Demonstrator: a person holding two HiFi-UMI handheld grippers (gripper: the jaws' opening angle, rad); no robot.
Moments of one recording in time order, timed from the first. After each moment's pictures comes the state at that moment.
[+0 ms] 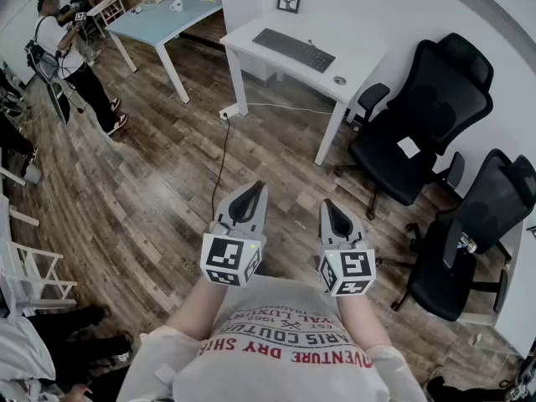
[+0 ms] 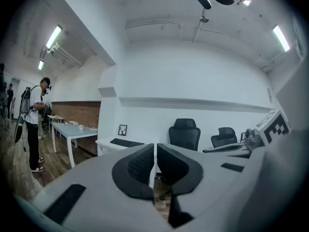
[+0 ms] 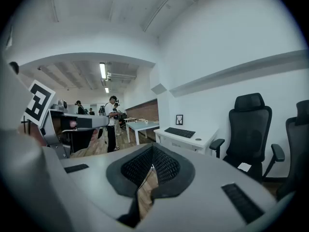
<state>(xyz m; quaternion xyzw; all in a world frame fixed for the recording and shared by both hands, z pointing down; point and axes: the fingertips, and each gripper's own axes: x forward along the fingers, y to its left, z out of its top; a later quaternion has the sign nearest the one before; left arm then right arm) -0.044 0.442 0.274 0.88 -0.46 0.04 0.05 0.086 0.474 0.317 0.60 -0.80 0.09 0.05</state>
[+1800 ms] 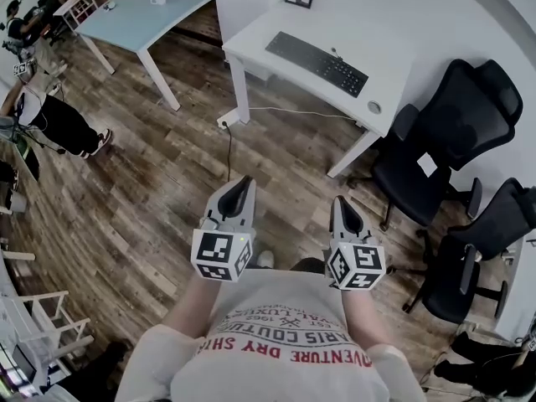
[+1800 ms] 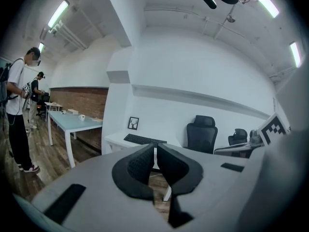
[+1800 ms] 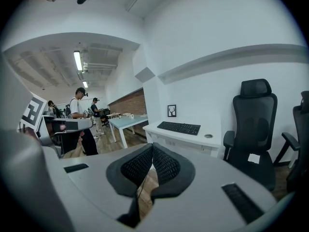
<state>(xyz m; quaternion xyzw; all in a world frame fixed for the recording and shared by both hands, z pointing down) -0.193 0.137 0.314 0.89 -0.45 0.06 0.11 -0.008 0.195 0.353 0.66 -0.73 0.16 0.07</state>
